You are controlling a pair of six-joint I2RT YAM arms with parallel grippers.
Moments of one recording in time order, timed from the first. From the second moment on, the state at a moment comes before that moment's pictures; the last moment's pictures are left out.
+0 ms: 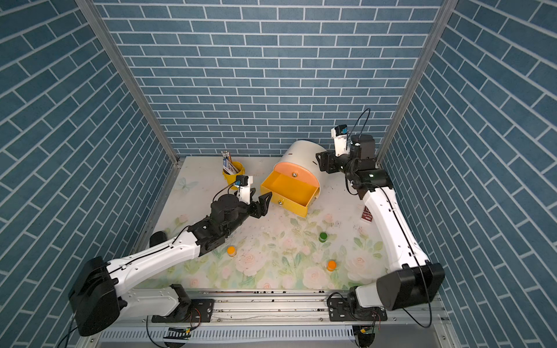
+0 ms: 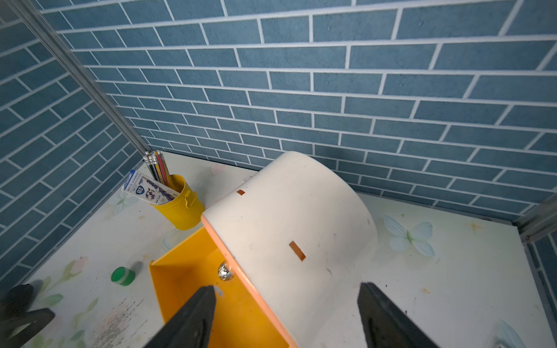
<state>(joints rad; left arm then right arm) -0.81 1.24 0.84 0.18 -0.27 -0.34 0.23 1.35 1.50 -0.57 -0.24 0.05</state>
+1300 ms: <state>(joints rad) -0.81 1.13 0.81 -0.13 -0.35 -0.41 0.63 0.86 0.56 -0.93 0.04 0.66</state>
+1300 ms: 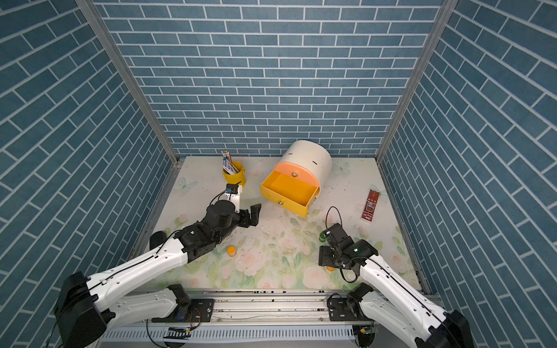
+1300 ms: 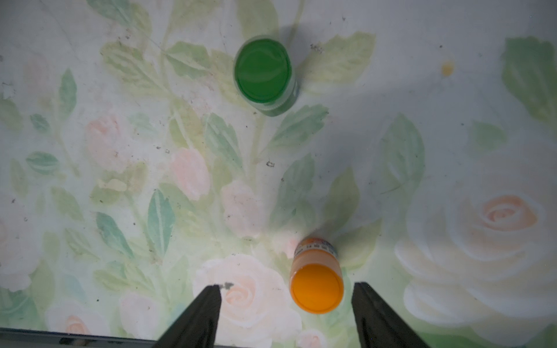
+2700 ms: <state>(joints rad) -0.80 1.17 0.79 -0.13 -0.38 -0.41 0.69 1.04 0.49 -0.81 0.00 0.68</state>
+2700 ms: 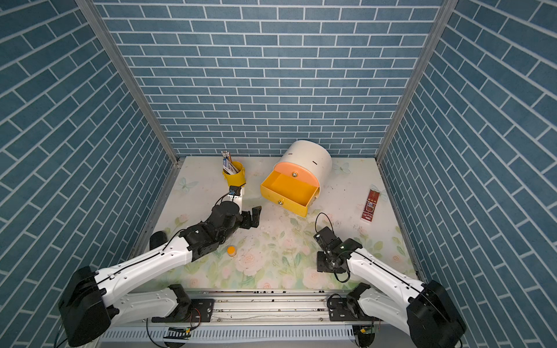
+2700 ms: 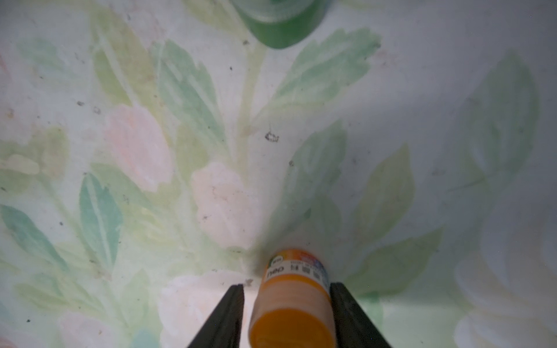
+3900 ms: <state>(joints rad) -0.80 1.13 0.80 -0.19 -0.40 -0.40 0.69 1.34 1.44 -1.11 0.19 0.56</state>
